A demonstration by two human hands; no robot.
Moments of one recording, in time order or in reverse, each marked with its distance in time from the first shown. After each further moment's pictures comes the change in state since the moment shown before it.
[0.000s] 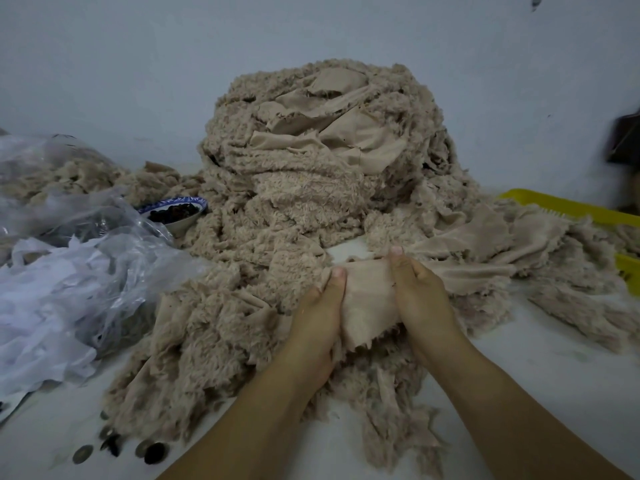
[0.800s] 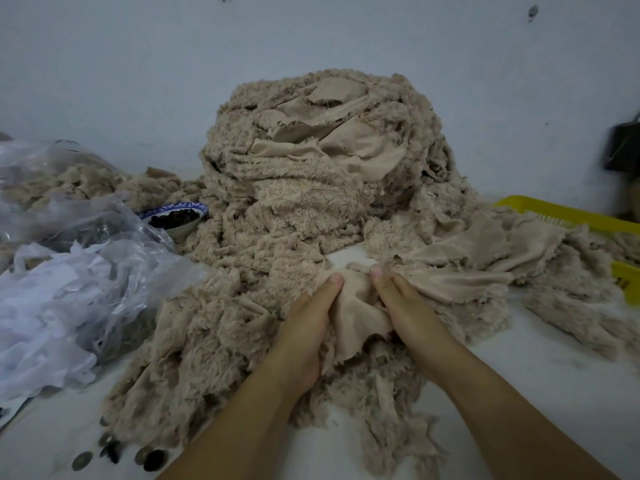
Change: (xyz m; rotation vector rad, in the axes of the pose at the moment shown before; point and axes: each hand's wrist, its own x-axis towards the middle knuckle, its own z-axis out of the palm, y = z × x) left_hand -0.001 0.006 -0.012 -0.097 -0.123 -0.020; right_hand -0.010 -0.003 -0.005 -0.159 -0.243 0.043
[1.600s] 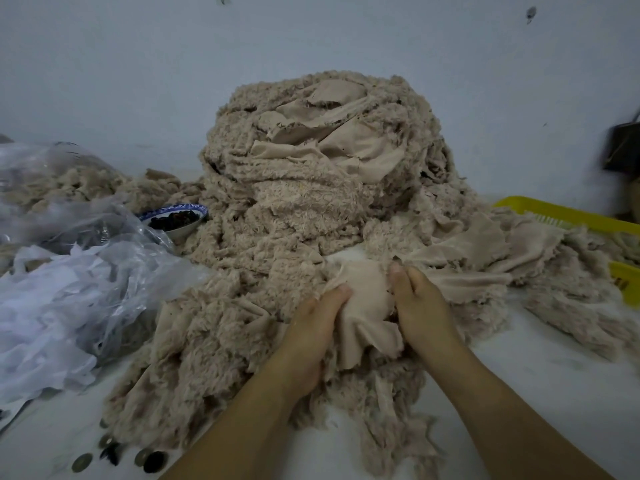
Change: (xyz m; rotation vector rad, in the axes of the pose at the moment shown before) left_hand -0.002 -0.002 0.001 0.225 0.009 0.053; right_hand 0.010 0.005 -0.004 -0.200 0.276 -0.160
